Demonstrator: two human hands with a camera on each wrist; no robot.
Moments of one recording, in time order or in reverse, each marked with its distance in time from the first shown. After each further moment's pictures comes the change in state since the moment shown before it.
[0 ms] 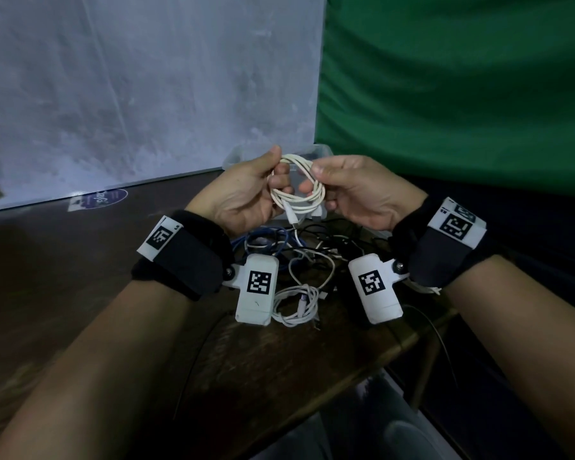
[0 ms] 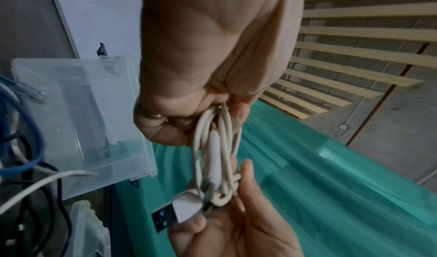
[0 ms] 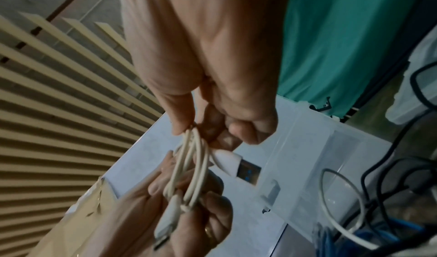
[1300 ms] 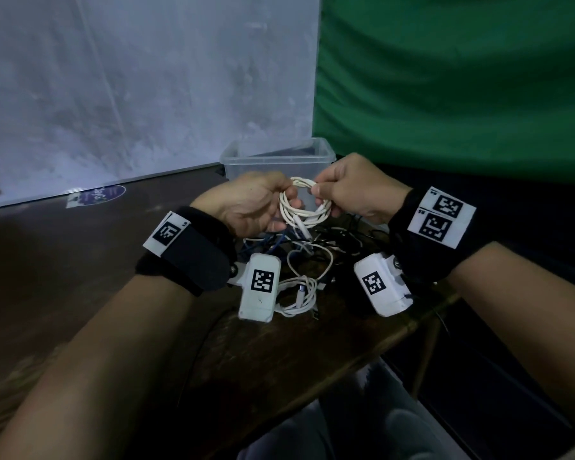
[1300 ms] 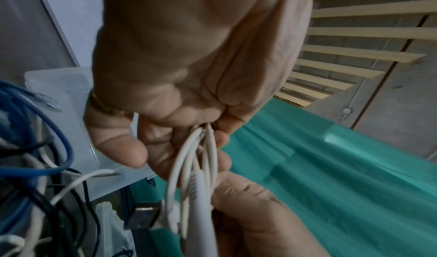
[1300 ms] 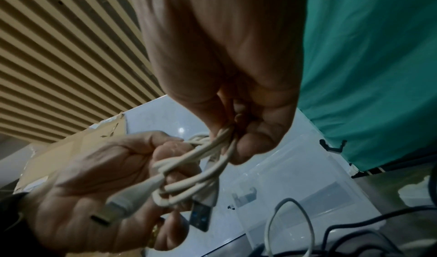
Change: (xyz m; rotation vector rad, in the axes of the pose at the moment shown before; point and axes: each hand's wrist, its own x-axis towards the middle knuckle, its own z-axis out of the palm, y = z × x) left_hand 0.004 -0.013 -0.004 0.394 -0.024 -0.198; right_hand 0.000 0.007 0.001 -0.762 0.228 0.031
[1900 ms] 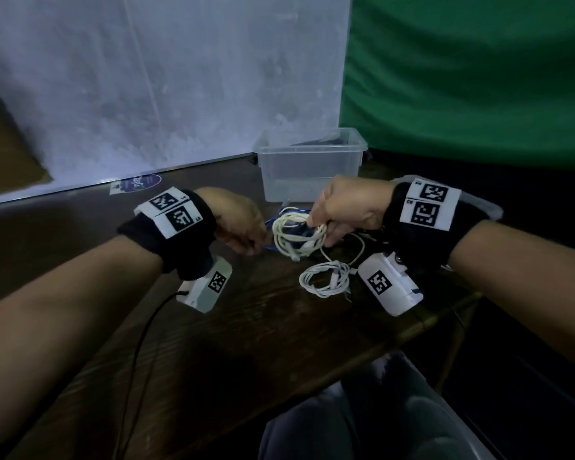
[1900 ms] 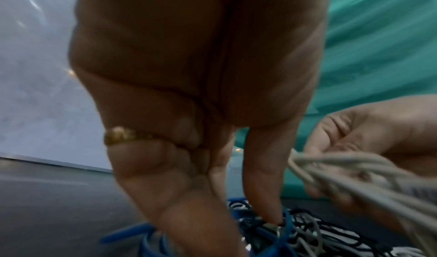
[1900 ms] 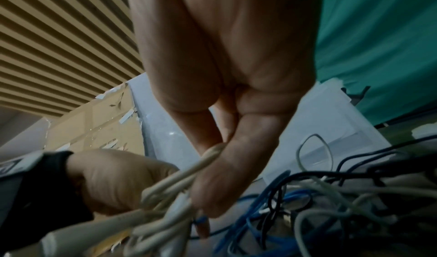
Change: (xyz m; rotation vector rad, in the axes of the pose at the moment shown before) left_hand -0.043 -0.026 -0.057 0.821 0.026 -0.330; right_hand -0.008 -0.024 0.049 0.074 -0.385 0.262
